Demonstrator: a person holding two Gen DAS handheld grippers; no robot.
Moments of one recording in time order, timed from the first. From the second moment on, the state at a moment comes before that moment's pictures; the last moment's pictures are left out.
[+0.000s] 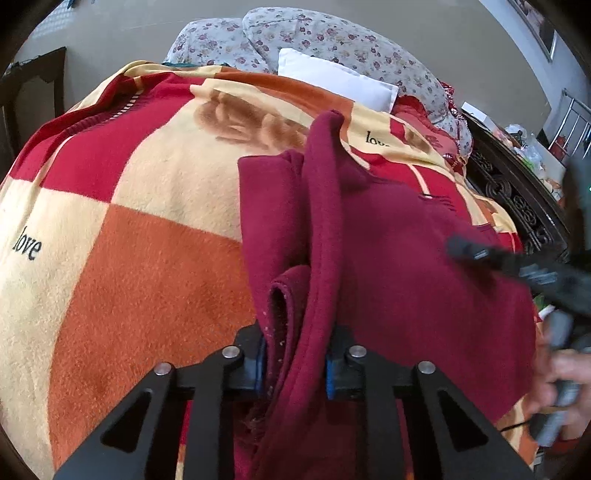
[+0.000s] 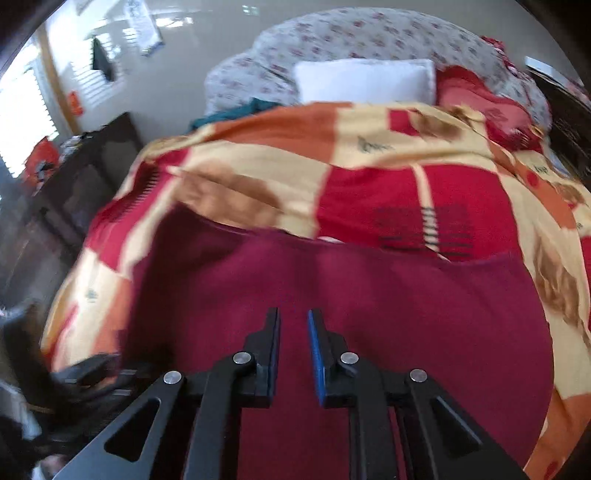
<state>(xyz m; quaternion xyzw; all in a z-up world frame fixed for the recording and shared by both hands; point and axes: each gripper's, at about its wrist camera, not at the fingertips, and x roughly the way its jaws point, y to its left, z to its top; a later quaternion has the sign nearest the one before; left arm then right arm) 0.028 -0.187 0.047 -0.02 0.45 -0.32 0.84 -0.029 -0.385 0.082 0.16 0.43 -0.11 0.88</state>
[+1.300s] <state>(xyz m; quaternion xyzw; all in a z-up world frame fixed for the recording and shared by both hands) -0.021 -0.182 0.073 -0.07 0.42 -0.34 0.84 0.040 -0.276 0.116 0.15 0.51 0.04 0.85</state>
